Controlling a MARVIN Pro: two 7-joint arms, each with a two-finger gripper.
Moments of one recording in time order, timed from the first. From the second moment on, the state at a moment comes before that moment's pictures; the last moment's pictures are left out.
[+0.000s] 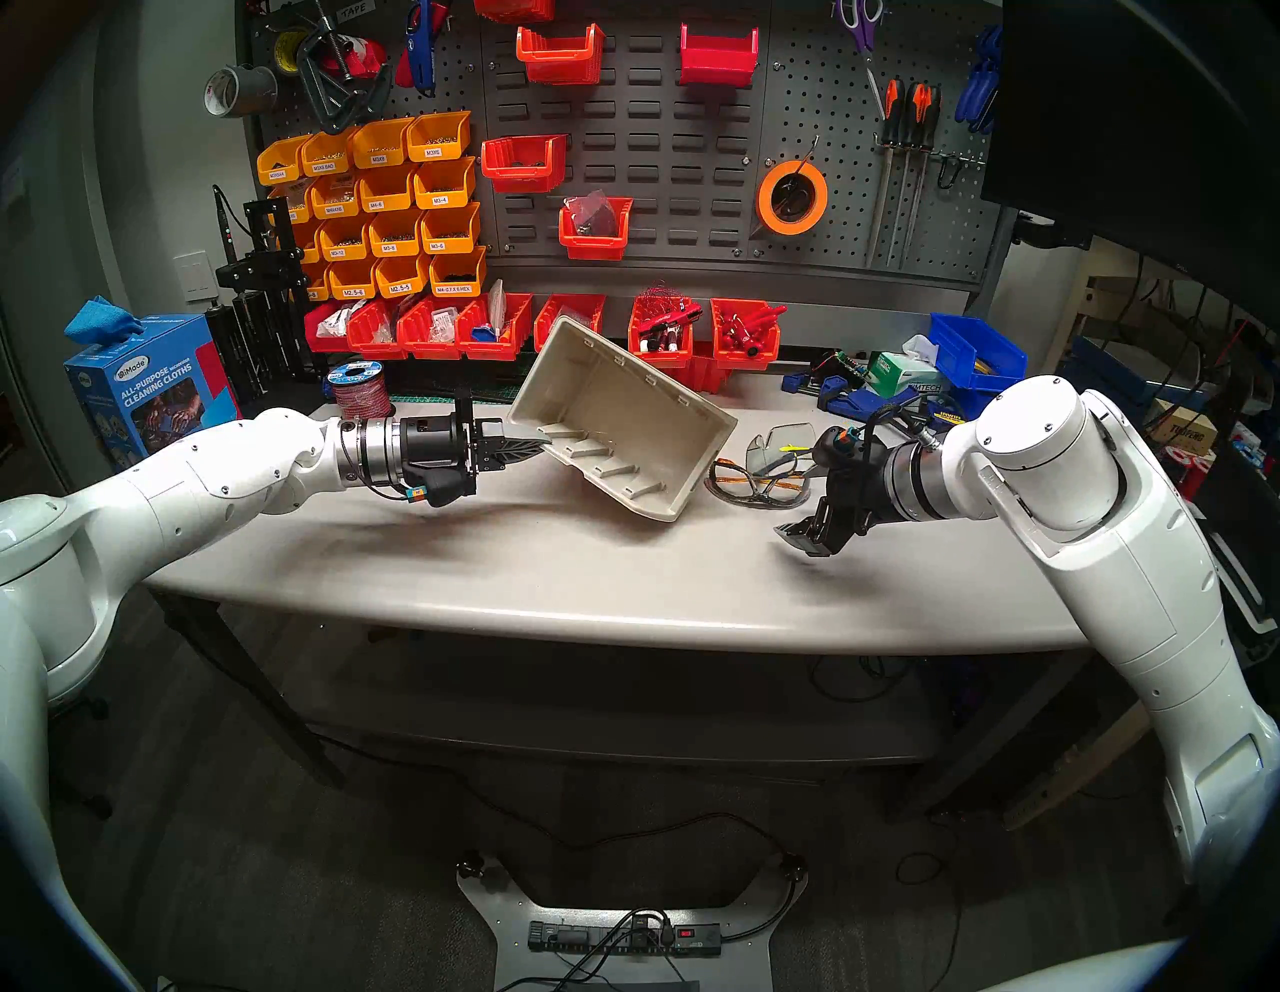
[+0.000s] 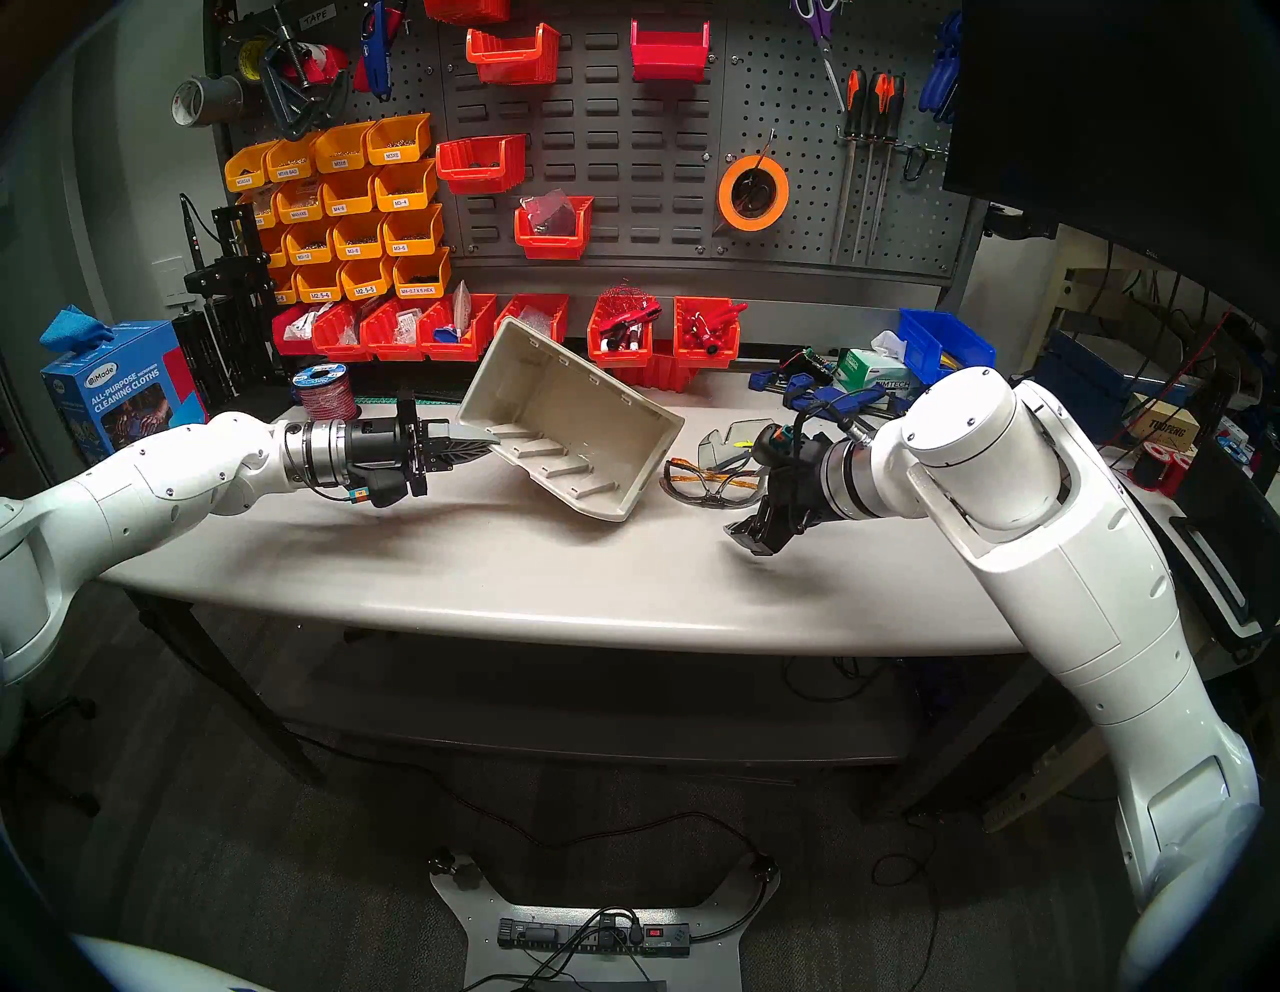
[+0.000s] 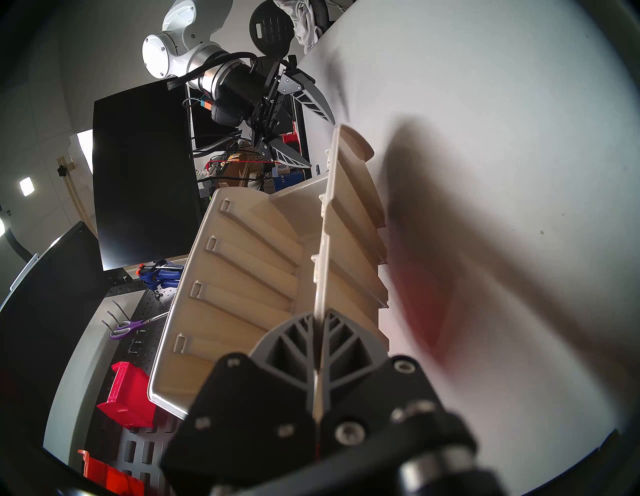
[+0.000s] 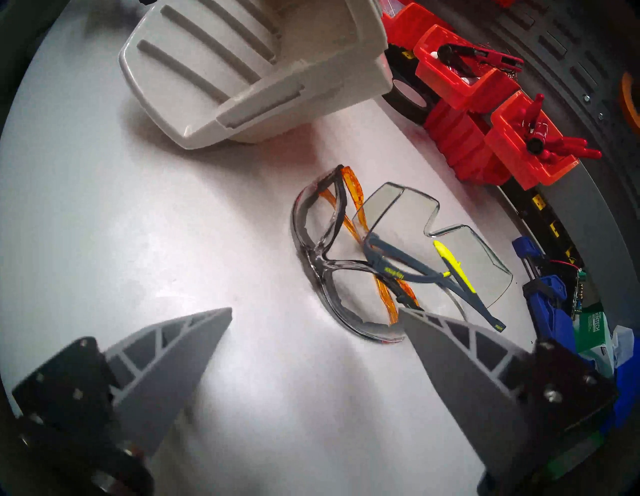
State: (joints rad) left arm 0.31 -0.73 0.01 -0.88 0.97 -0.96 0.86; right arm -1.19 -0.71 1.30 -1.97 -0.03 0.83 0.89
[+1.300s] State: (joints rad) left arm 0.27 -0.71 -0.05 -0.89 0.96 -0.96 0.86; right arm -1.30 -0.75 1.37 -2.01 -0.02 0.74 0.80
